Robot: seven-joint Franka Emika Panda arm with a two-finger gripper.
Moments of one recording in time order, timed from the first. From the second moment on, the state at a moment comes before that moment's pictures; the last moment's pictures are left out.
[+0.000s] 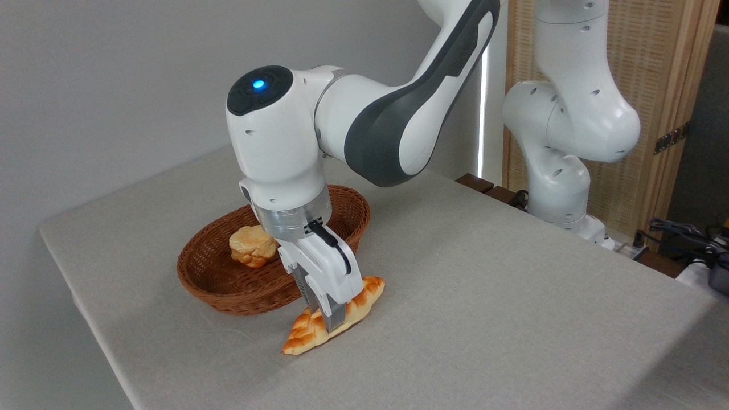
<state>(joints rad) -0.03 0.10 0.05 -1.97 -0.14 1.97 0.91</state>
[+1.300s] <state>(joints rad) -0.02 0.04 0.06 -1.93 -0.14 1.97 0.91</state>
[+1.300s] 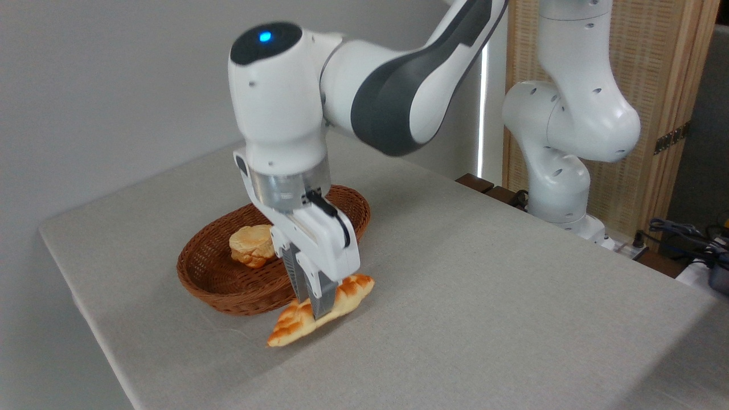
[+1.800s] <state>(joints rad) -0.03 0.00 0.04 -1.85 -0.21 1.91 0.92</state>
